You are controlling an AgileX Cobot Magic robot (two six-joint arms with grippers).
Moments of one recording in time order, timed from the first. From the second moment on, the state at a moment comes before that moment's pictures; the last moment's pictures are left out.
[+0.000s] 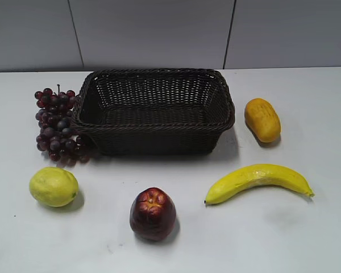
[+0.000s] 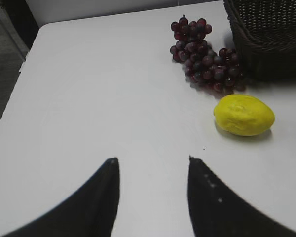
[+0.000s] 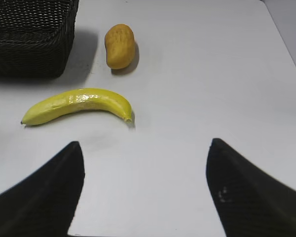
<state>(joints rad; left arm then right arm) -0.04 0.00 -0.48 -0.08 1.08 0.13 0.08 -0.01 -0.51 0.10 1.04 -0.04</state>
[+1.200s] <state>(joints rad) -0.04 0.00 -0.48 -0.08 1.08 0.13 0.08 -0.01 -0.51 0.10 1.04 -0.04</state>
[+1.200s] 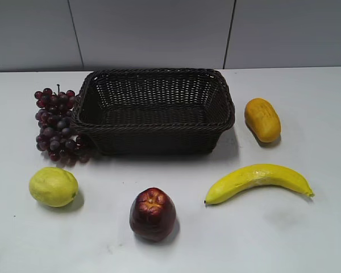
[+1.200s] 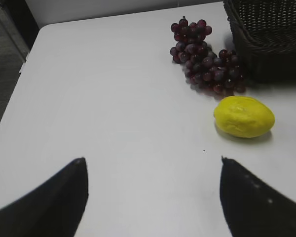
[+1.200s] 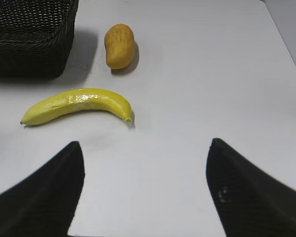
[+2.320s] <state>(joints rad) -0.04 1.45 -1.02 -0.22 0.59 0.13 0.08 -0.01 -0.51 0.10 1.04 -0.04</state>
